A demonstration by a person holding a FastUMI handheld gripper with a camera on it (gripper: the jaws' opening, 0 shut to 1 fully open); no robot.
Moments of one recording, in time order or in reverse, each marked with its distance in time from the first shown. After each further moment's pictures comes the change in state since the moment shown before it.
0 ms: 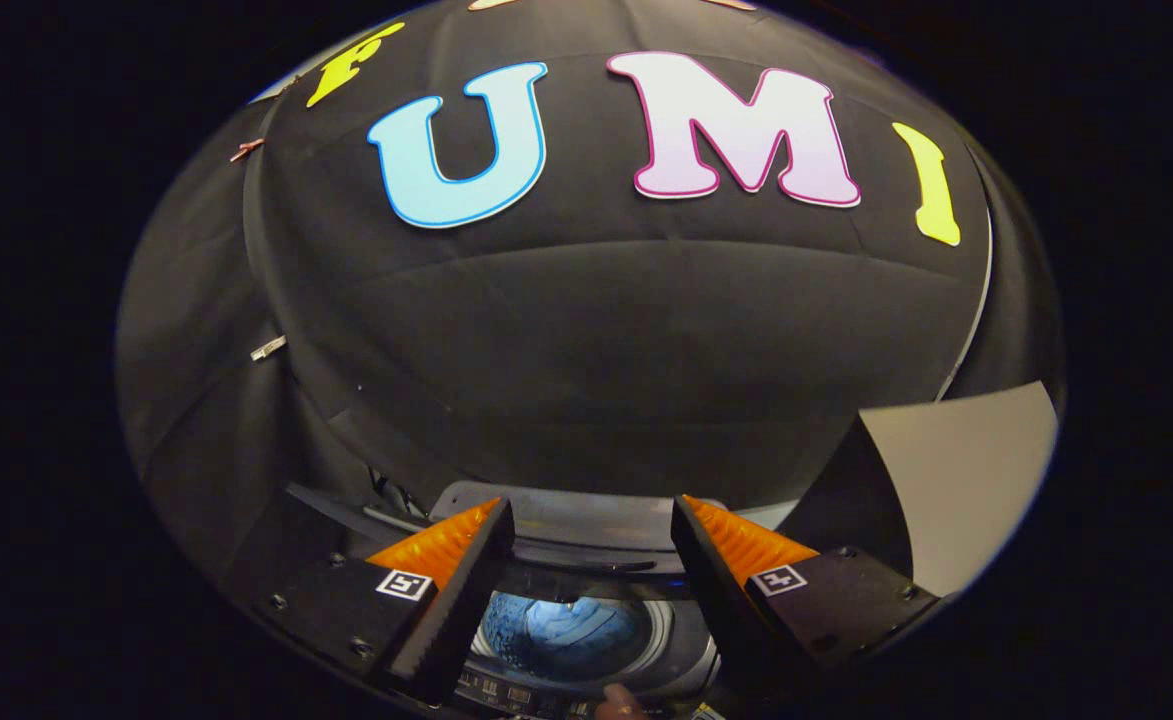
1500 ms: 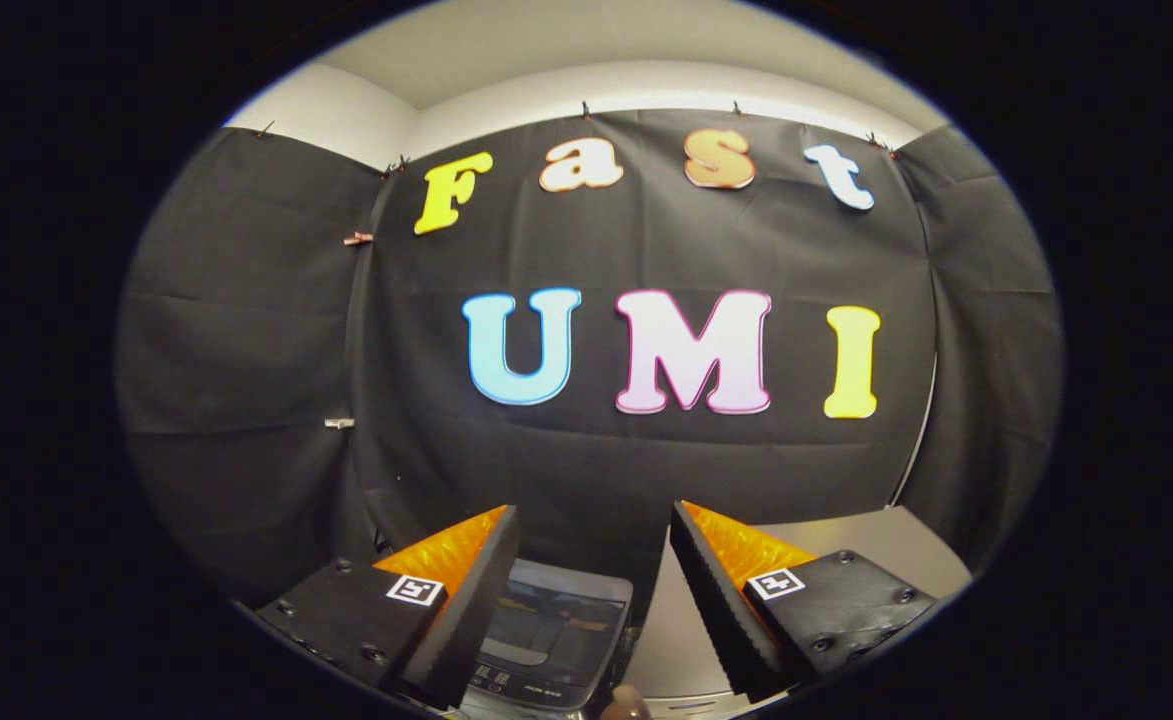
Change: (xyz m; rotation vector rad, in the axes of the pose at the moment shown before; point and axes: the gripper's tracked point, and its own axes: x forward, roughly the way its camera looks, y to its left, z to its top) arm -0.309 -0.059 0.068 -0.172 -0.602 0.065
